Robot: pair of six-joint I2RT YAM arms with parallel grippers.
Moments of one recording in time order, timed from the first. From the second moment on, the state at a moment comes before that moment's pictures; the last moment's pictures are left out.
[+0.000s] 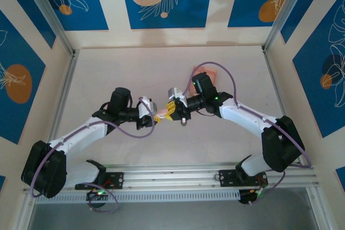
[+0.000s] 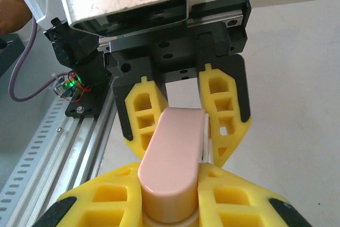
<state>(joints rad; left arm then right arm) -0.49 1.22 0.66 -0.10 0.80 0.55 0.60 1.45 0.96 -0.21 -0.98 -0.46</state>
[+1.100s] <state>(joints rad) -0.50 1.25 0.65 -0.05 0.57 0.39 0.53 1.28 0.82 -0.44 -0.51 0.22</state>
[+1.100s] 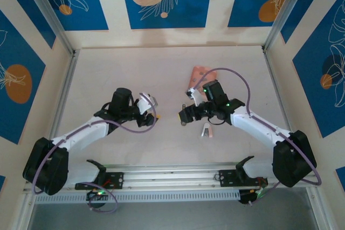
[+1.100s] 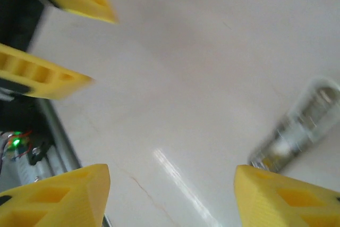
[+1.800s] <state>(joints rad) -0.50 1.28 0.65 0.03 0.55 0.31 0.47 1.52 0.90 -0.89 -0.21 0.60</state>
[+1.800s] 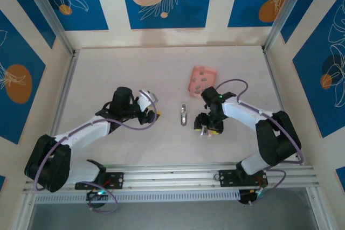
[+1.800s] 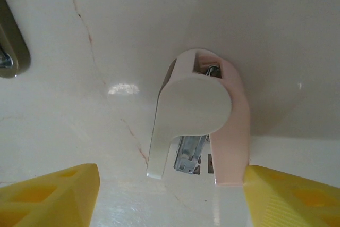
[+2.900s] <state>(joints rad) -0.50 1.28 0.65 0.03 0.55 0.31 0.50 1.60 0.96 -0.94 -0.08 0.57</state>
